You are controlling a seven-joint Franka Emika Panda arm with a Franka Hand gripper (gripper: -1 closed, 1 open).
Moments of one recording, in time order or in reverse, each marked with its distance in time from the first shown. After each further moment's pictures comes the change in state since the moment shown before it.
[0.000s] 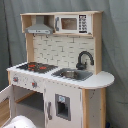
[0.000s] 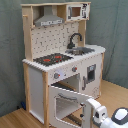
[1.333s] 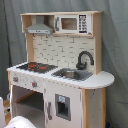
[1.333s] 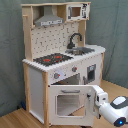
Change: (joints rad) arm 0.091 0.009 -0.009 -0.363 0.103 0.025 -0.009
